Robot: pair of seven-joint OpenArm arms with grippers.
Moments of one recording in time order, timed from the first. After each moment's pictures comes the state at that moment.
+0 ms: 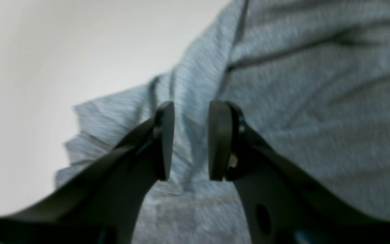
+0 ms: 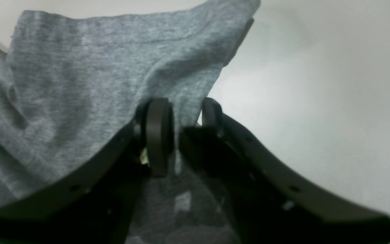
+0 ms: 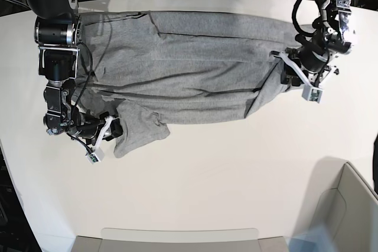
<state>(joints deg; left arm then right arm) 16.0 -21.8 -14.8 110.9 -28.9 -7.9 56.7 32.6 16.2 0.5 36.5 8.3 41.5 -34.0</state>
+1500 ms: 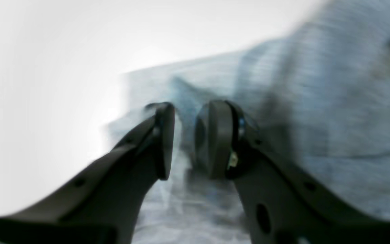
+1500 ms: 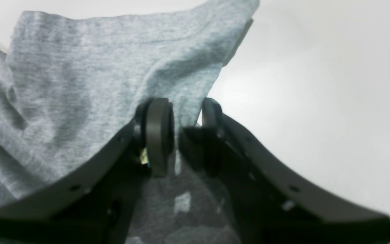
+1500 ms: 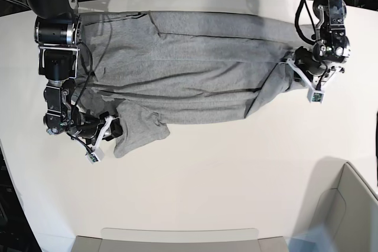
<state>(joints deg) 9.8 -21.7 -9.7 93.9 -17.1 -8.0 54.2 32.5 16.2 0.4 36.6 8.2 41.5 -33.6</state>
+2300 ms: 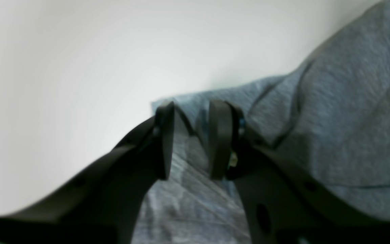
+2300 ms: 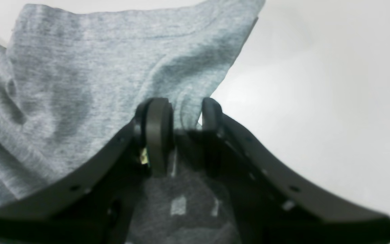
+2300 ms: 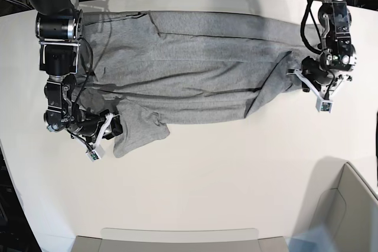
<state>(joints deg) 6.6 -23.1 -11.9 92.4 -16.3 -7.7 54.2 30.2 16.2 0.4 39.9 8.1 41.5 -33.4</state>
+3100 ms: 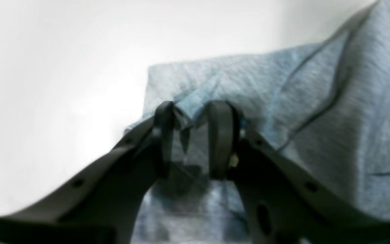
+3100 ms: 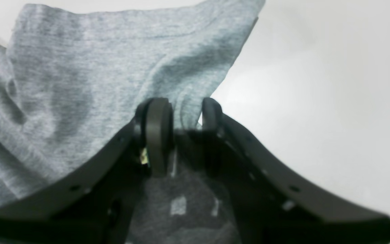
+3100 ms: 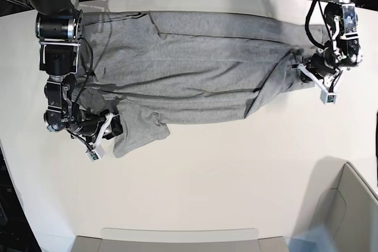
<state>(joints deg) 6.8 -27.1 -11.3 83.7 -29.4 -8.0 53.1 30.2 16.3 0.4 40.0 8.1 41.5 -33.4</state>
